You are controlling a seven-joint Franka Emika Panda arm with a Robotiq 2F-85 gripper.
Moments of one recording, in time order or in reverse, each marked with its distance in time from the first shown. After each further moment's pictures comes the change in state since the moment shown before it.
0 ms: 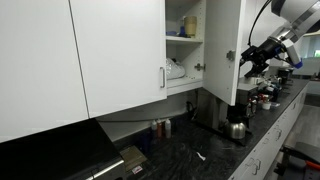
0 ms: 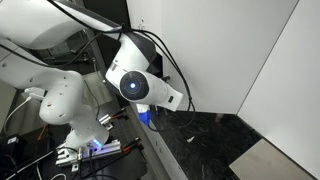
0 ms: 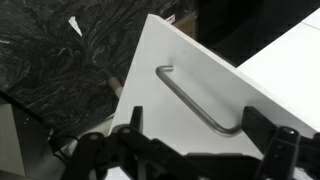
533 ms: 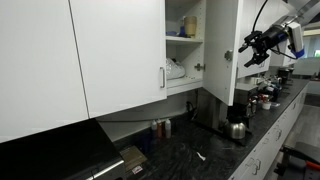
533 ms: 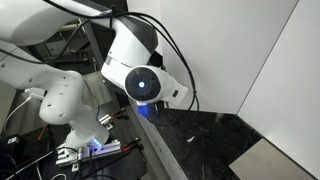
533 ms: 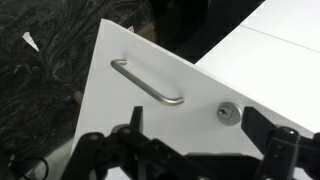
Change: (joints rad) arm -0.001 -0.016 -0.072 0.122 -0.041 -0.290 0.108
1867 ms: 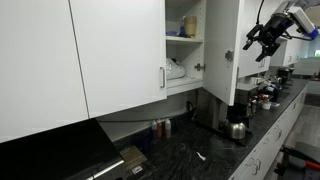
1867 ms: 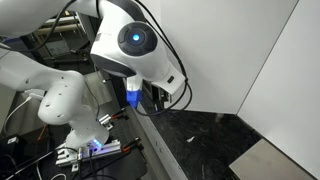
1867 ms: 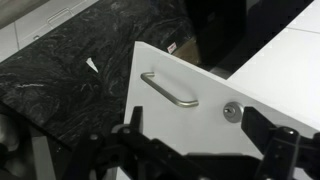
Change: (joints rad) arm -0.042 -0.103 0.094 0.031 -0.324 -0.006 0.406
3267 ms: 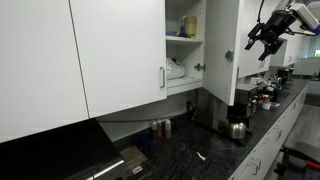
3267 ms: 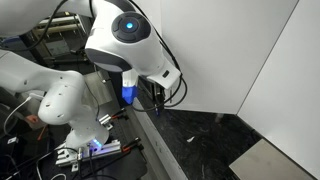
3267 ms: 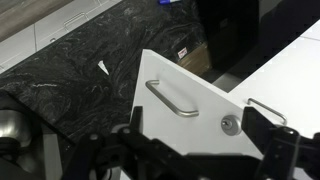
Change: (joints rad) arm 0.004 -0.059 0.024 -0.027 -0.077 0.000 0.059
